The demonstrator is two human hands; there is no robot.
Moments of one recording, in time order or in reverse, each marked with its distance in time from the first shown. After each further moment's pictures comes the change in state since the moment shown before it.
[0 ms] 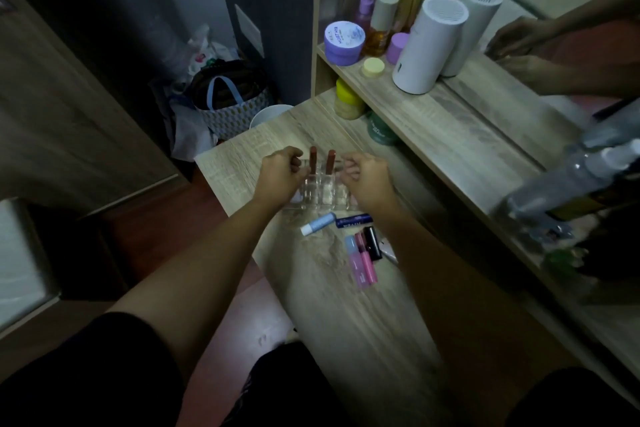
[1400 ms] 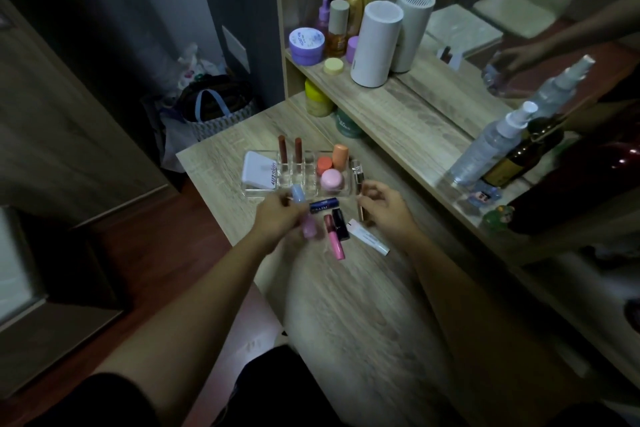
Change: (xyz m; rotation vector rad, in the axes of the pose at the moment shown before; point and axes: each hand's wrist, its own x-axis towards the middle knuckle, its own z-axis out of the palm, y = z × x) left_hand -0.102 0.029 0.043 -0.512 -0.121 -0.364; right_hand -0.097 0.063 -0.060 0.509 -0.079 0.259
